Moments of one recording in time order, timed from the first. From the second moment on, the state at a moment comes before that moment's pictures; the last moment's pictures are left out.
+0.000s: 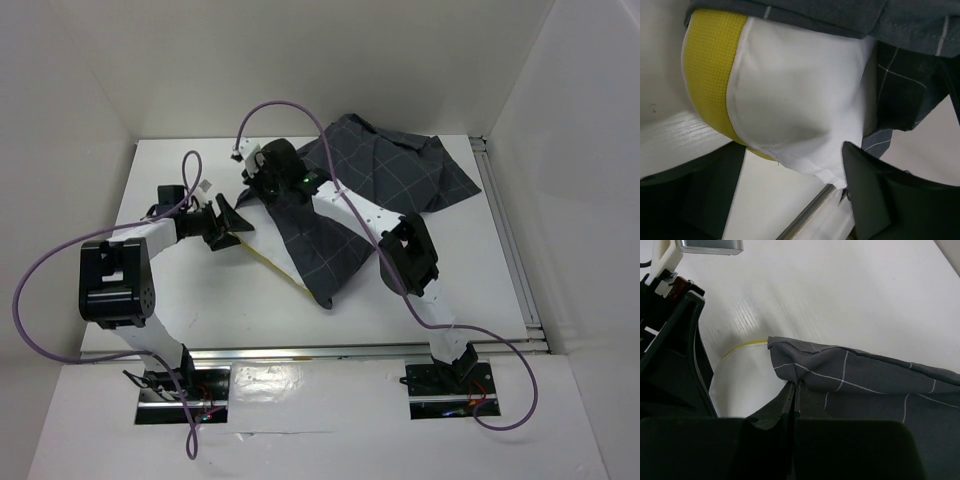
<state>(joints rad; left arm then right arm) 0.12 1.70 0.97 -0.19 0.83 -0.53 0.77 2.28 2.08 -0.30 -0.17 -0.22</state>
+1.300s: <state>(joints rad) -0.03 2.01 1.12 0.83 1.15 -1.48 0.85 2.36 2.42 -0.45 -0.27 -0.14</state>
